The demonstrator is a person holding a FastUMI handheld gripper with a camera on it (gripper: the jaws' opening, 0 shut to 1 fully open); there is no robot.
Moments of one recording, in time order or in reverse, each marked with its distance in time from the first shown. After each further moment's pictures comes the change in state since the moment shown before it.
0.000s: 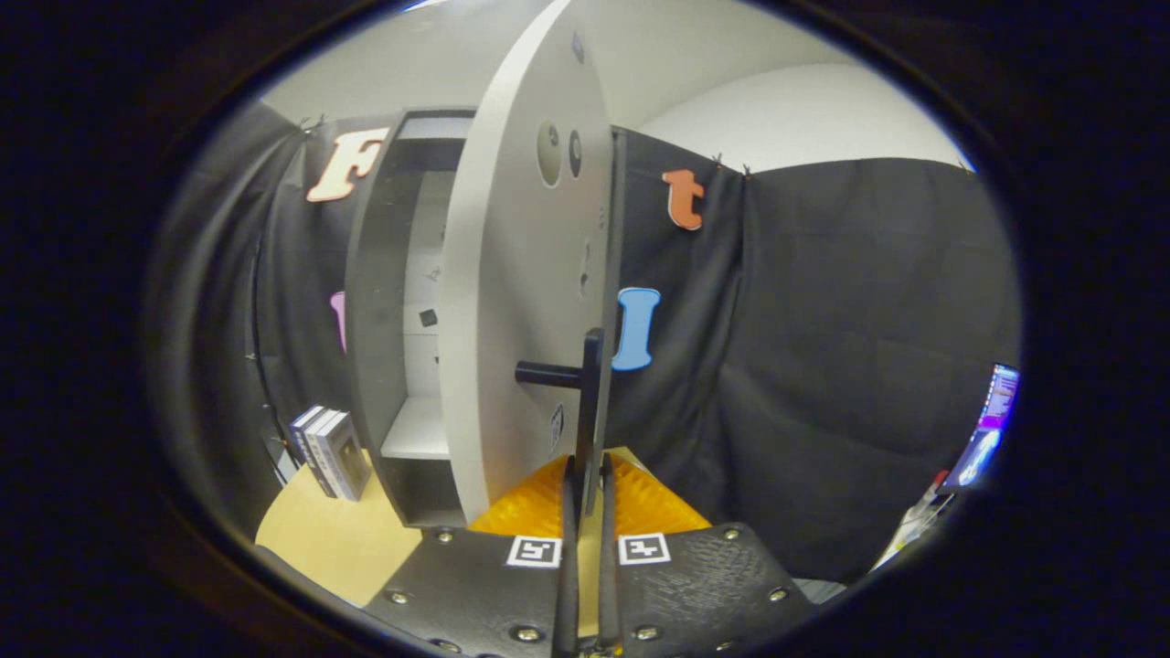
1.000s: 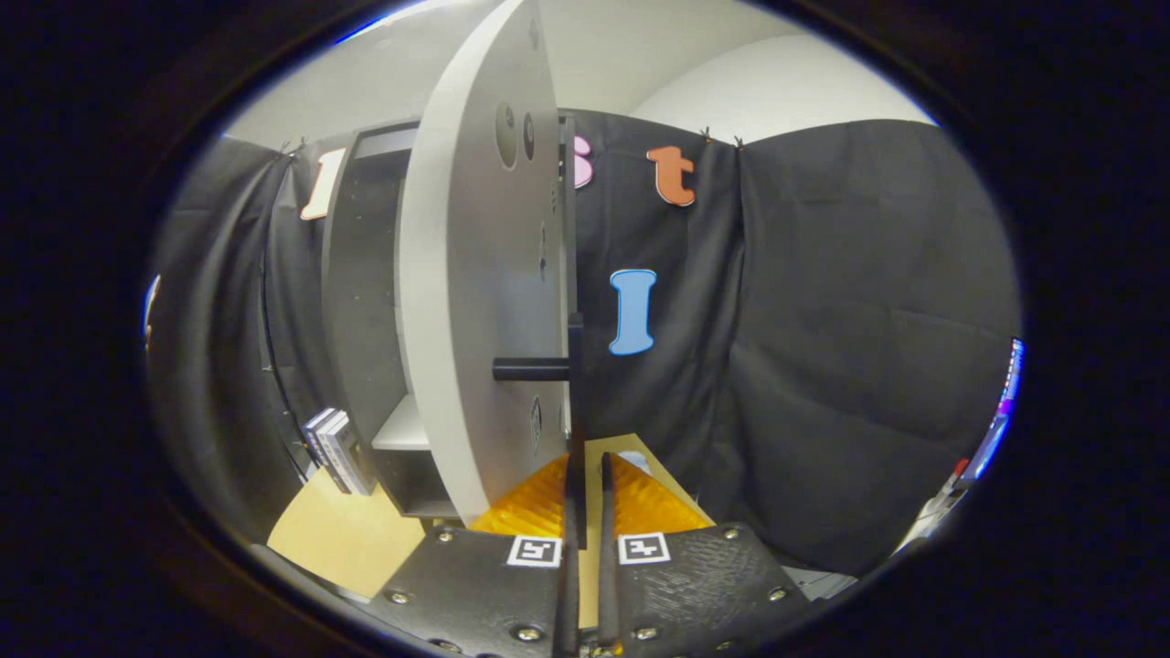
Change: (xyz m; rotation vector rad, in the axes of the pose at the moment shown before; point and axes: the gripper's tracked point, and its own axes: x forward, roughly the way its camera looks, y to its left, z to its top) arm 0.019 -0.071 -0.002 0.066 0.053 0.125
